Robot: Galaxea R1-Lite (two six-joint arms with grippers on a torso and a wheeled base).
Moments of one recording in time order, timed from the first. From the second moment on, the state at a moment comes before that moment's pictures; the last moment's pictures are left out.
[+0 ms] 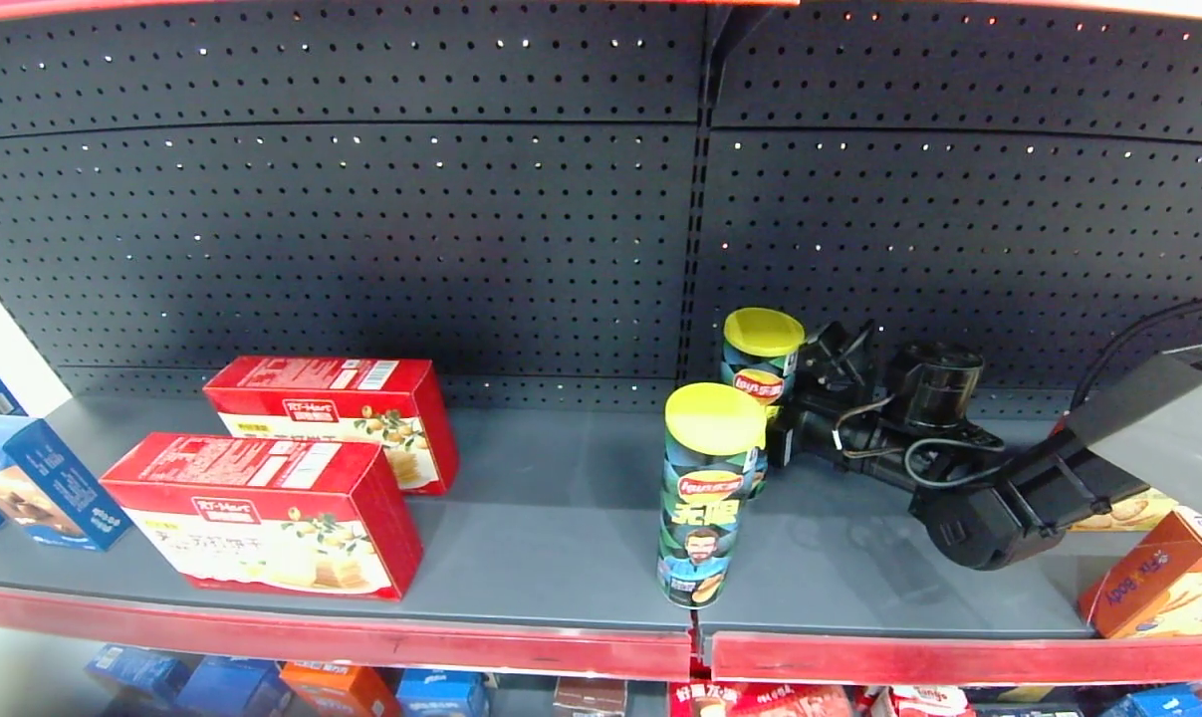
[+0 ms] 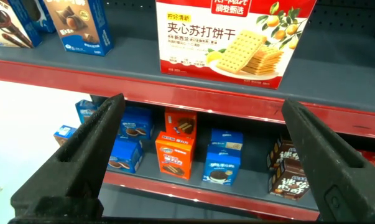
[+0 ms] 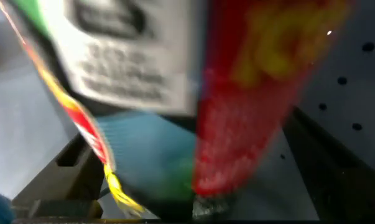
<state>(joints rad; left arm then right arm) 0.00 0.00 -0.02 0.02 0.13 -0.06 0.33 2.15 -1.02 -1.13 0.51 -0.16</state>
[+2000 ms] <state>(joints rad) 0.00 0.00 -0.02 0.02 0.13 -0.06 0.36 2.01 -0.63 -1.29 -0.09 -0.17</state>
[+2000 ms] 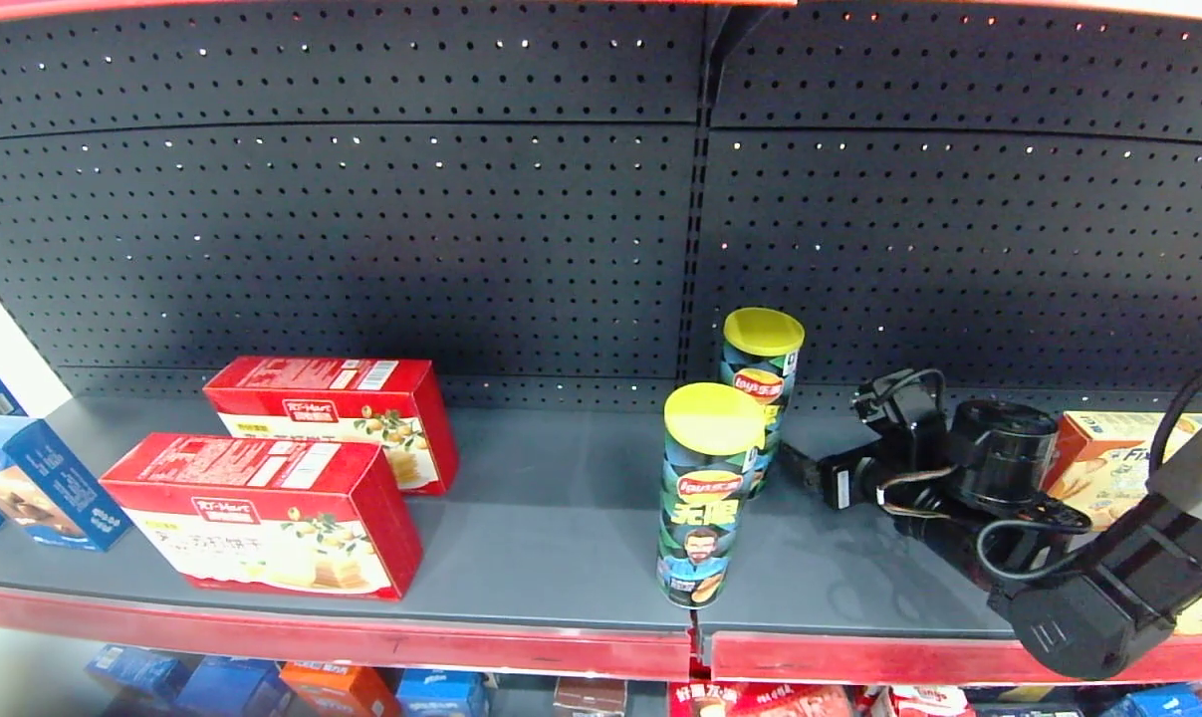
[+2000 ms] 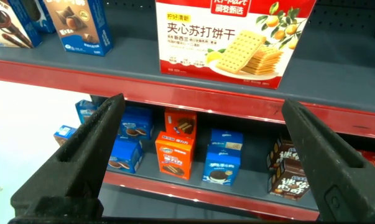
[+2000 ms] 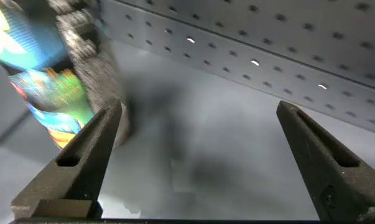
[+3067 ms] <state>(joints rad) 0.00 0.00 -0.02 0.02 0.13 -0.06 0.41 2.05 -0.68 -1.28 -0.09 -0.17</state>
